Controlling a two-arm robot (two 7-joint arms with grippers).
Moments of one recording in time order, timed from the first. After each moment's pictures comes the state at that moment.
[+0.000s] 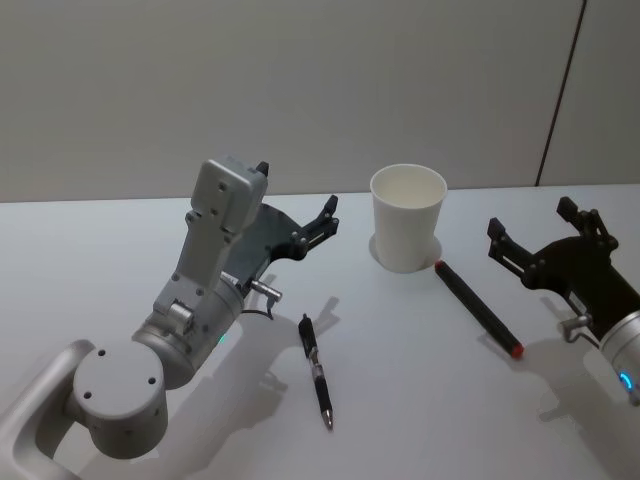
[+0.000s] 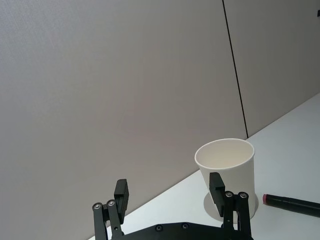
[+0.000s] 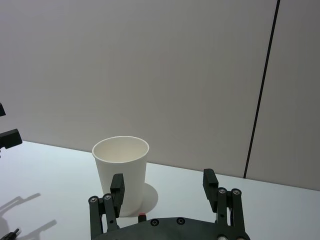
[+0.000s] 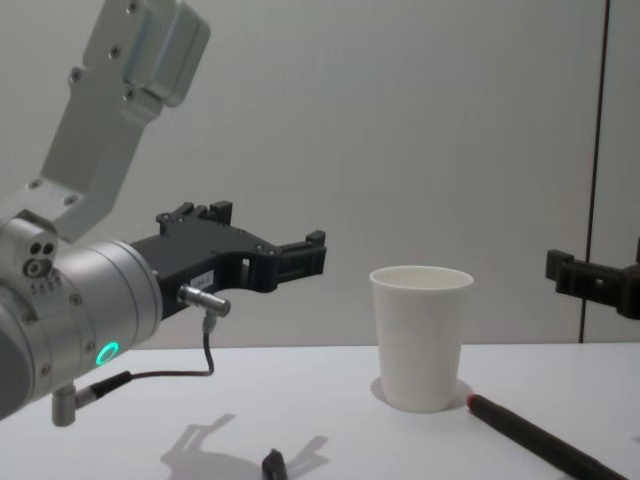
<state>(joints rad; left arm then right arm) -0.24 0.38 0.45 -1.63 -0.20 0.01 -0.01 -0.01 0.34 -0.23 -1.77 0.29 0.03 0.07</state>
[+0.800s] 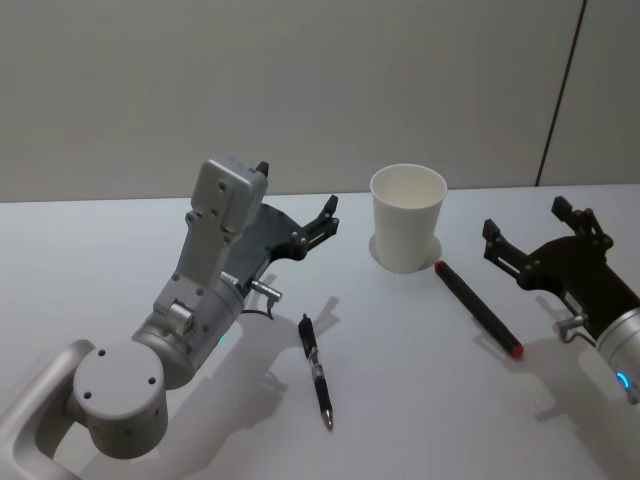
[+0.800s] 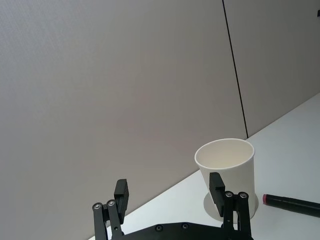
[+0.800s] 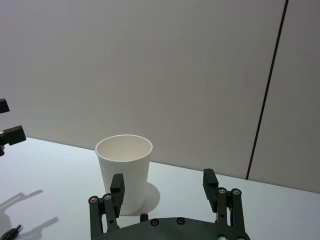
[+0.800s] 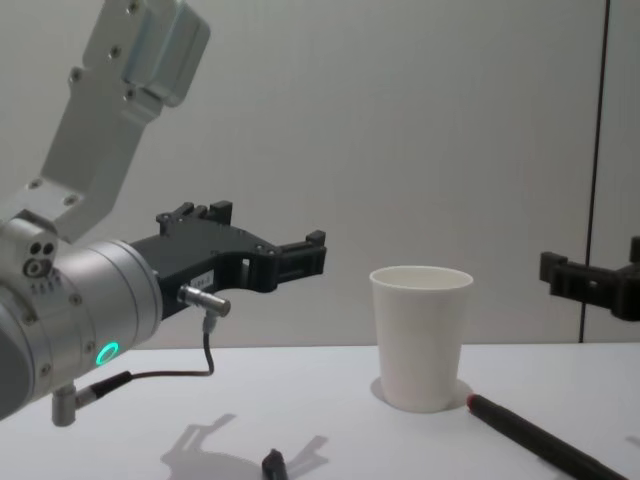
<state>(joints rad) -0.24 0.38 0.45 -1.63 -0.20 0.01 -0.01 -0.01 0.34 -0.23 -1.77 0.27 0.04 0.08</state>
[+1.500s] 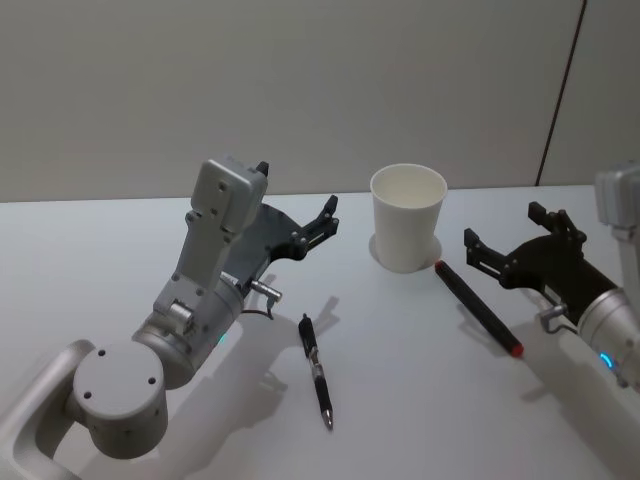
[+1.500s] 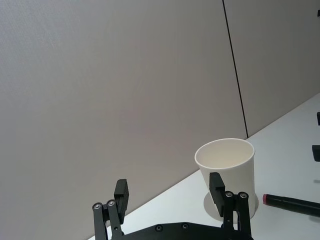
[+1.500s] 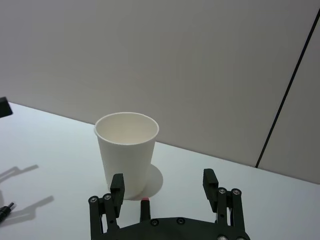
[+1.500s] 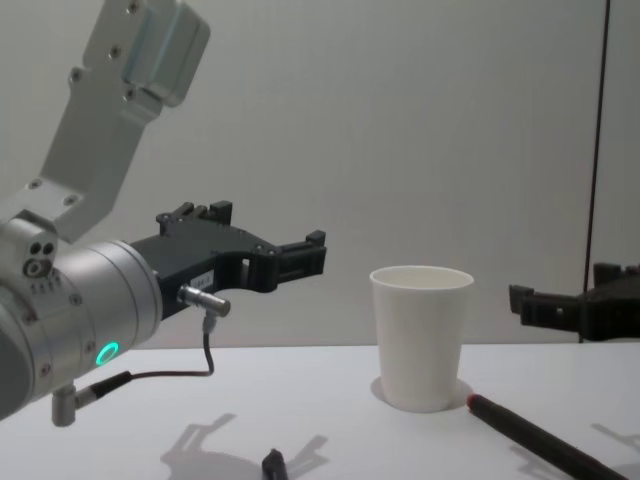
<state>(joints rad) -0.24 0.38 0.45 -1.63 -0.20 0.01 -0.01 0.08 0.31 -0.24 -1.71 0.20 0.20 0.15</state>
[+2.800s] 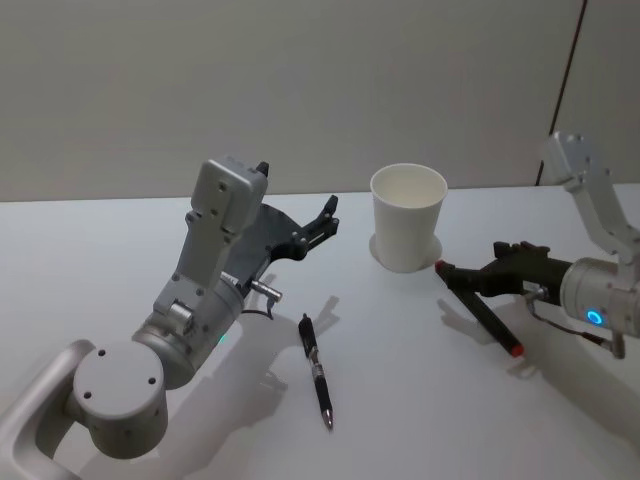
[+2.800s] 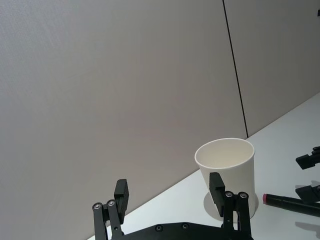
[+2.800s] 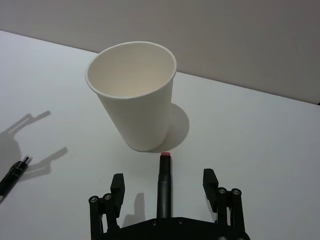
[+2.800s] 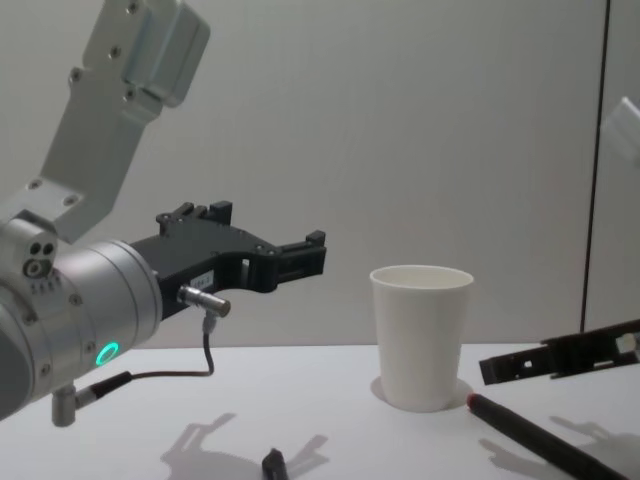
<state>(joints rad) -0.24 0.38 0.45 -1.63 -0.20 0.01 -0.01 0.31 0.27 -0.23 -1.57 0.22 0.71 0.37</state>
